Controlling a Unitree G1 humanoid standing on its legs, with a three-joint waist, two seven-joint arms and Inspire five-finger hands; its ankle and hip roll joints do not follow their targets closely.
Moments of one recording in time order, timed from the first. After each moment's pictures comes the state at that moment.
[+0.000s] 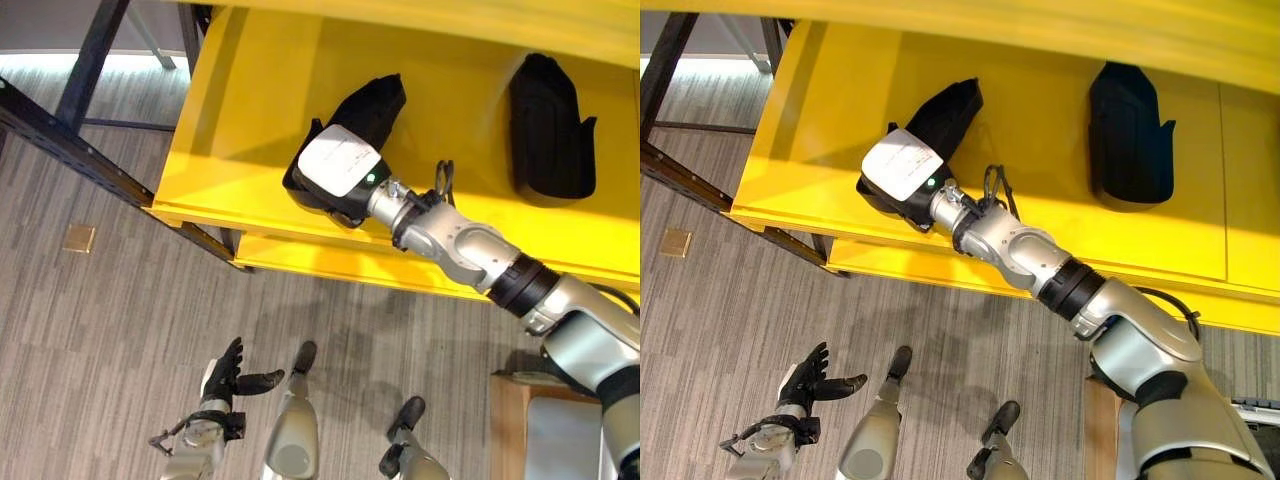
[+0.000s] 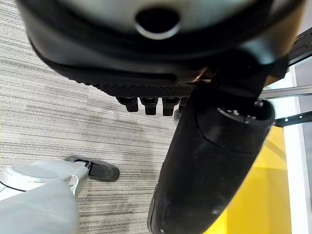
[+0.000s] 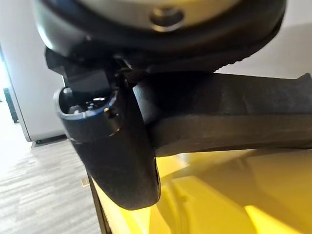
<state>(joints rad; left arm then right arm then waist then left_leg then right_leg) 0.08 0.39 -0.16 0.49 -0.35 -0.04 0.16 -1.20 -0.59 0.94 0.36 -0.73 -0.05 -0.08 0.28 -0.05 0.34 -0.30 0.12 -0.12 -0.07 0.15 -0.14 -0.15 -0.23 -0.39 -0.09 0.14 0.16</state>
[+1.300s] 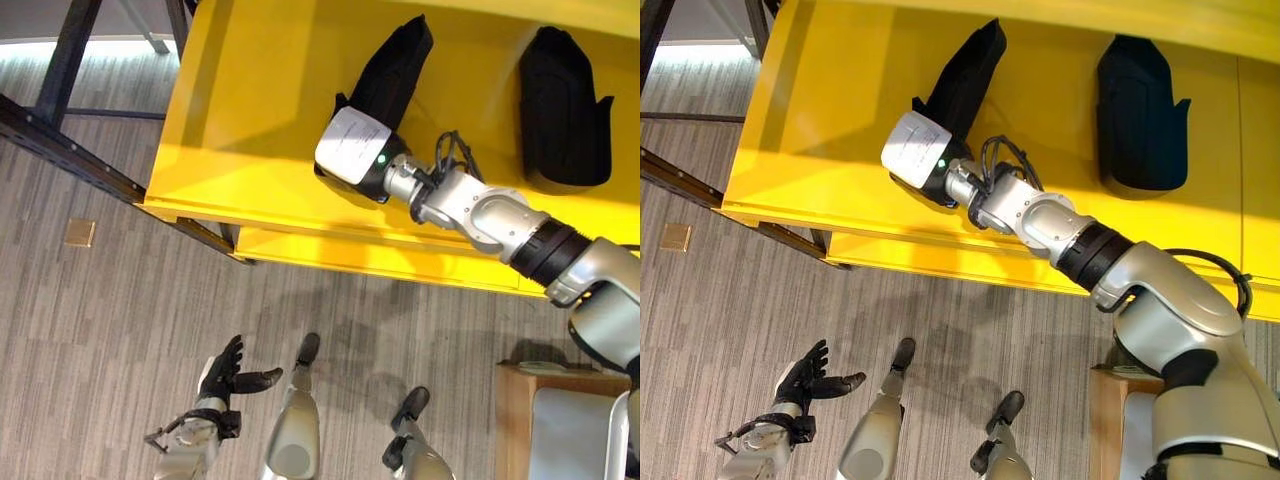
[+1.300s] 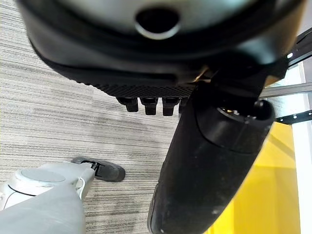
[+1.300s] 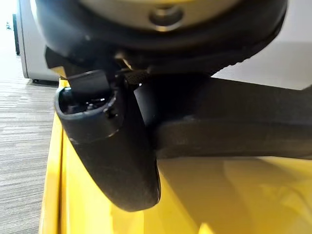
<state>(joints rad) 0.08 0.42 -0.16 0.49 -0.39 -0.05 0.12 -1.36 -0.67 1.09 0.43 -0.86 -0.09 -0.05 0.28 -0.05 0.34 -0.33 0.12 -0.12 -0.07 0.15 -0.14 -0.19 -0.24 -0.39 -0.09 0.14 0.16</state>
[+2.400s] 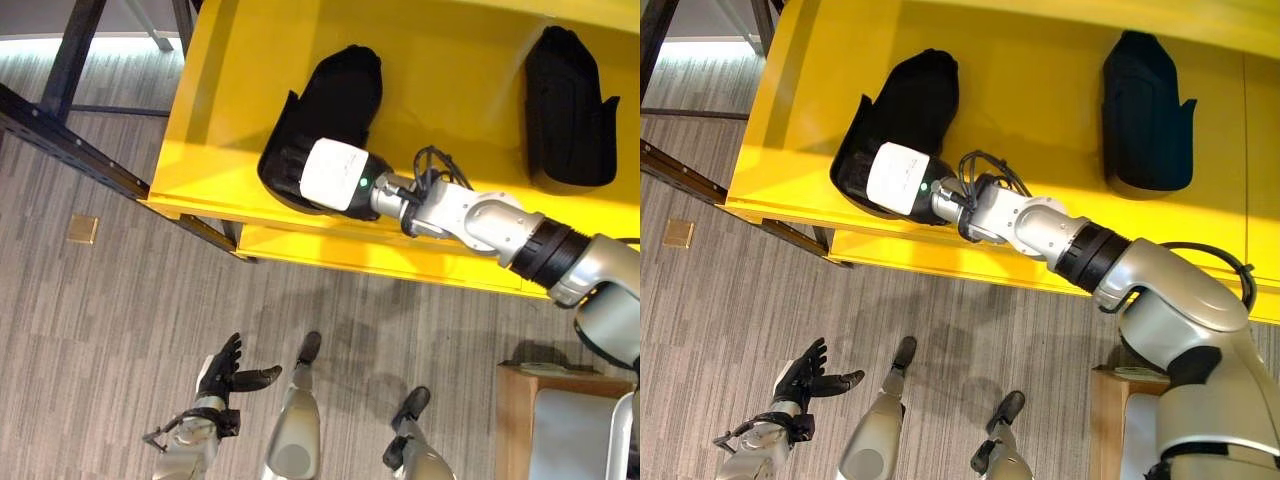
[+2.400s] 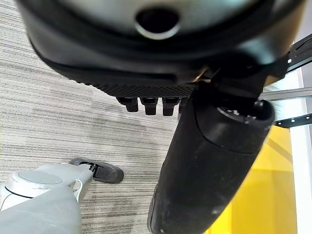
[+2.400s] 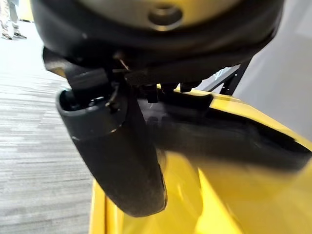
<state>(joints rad) 0.09 0.42 -0.15 0.48 -0.39 -0.05 0.12 -1.38 -0.73 1.17 0.33 -0.90 -0.15 -0.01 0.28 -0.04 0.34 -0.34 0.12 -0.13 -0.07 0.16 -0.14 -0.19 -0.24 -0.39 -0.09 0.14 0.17</state>
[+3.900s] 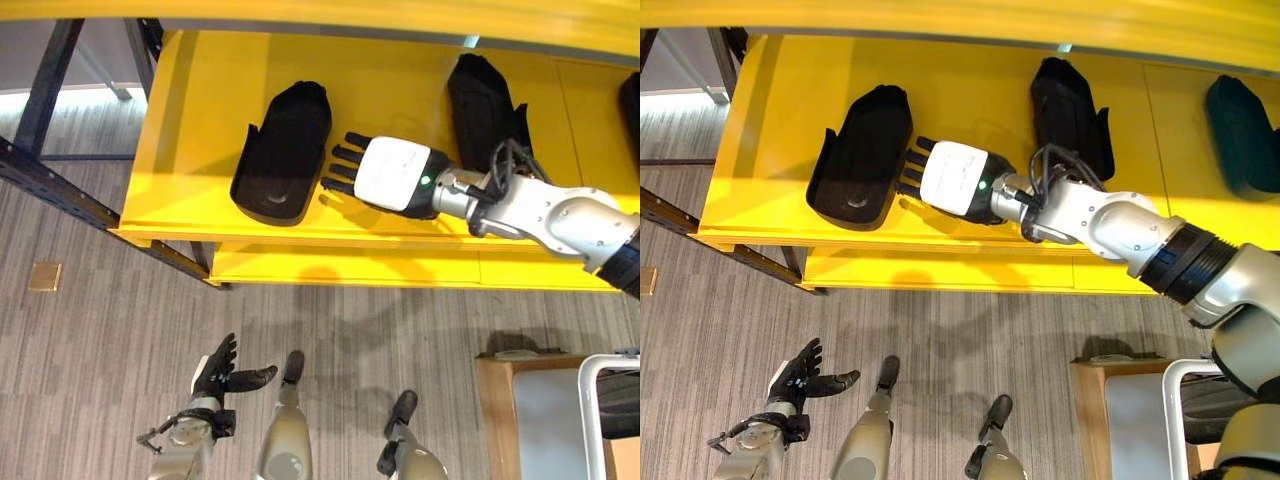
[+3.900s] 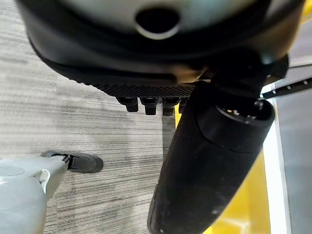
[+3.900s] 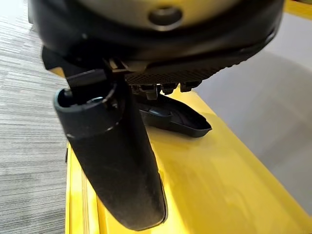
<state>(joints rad) 0.09 0.41 -0.11 0.49 -0.34 -0.04 0.09 -1.36 -1.04 1.19 0.12 -0.86 -0.19 0.00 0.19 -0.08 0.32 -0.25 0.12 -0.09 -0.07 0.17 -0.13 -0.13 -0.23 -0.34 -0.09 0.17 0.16</state>
